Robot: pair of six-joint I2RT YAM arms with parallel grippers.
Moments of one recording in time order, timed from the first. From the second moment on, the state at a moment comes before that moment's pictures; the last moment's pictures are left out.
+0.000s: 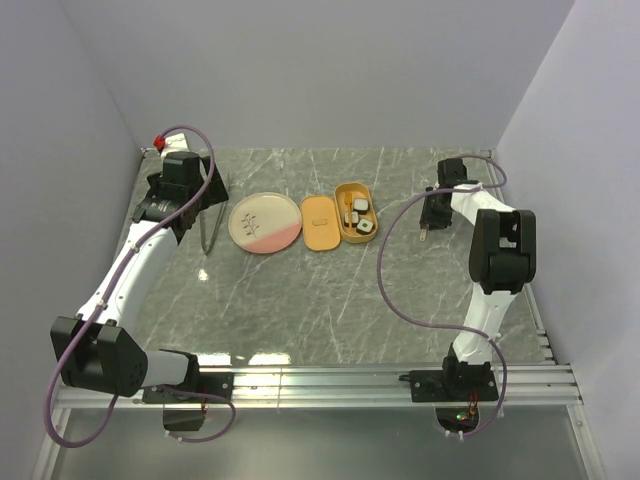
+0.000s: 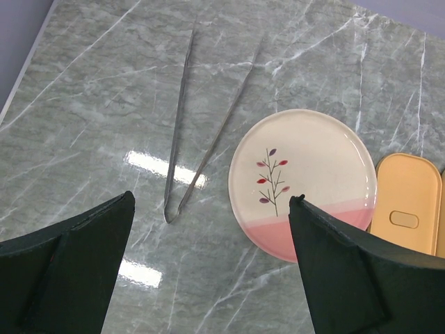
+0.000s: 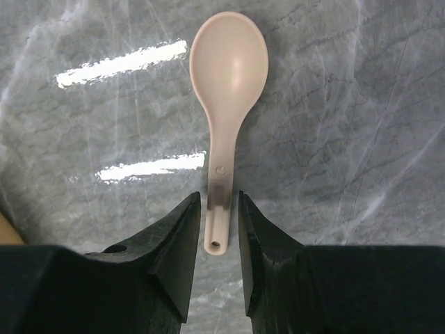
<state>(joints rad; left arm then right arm) -0.18 1.31 1.21 -0.50 -0.36 -0.39 -0.03 1.98 1.38 -0.51 -0.02 0.23</state>
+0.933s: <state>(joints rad) -0.18 1.34 1.24 -0.50 -0.36 -0.40 -0.03 2.08 1.51 -0.55 0.00 0.24</state>
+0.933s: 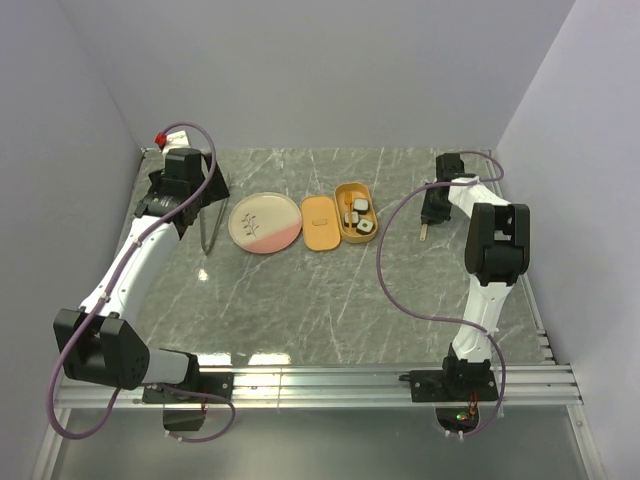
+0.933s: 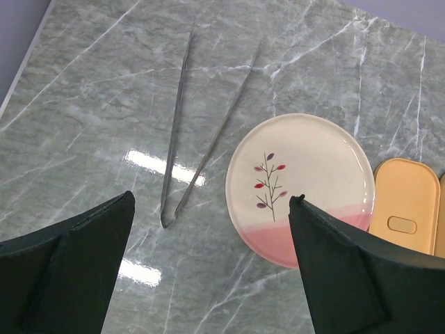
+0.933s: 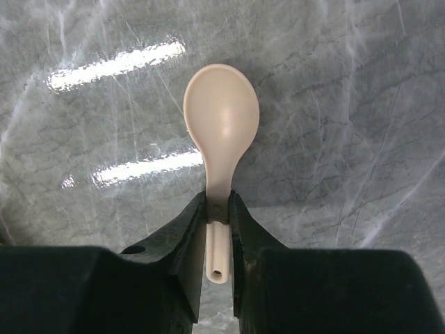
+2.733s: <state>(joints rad) -0.18 1.30 1.20 -0.48 -0.35 -0.39 0.30 2.15 1.82 -0.71 -0.15 0.23</state>
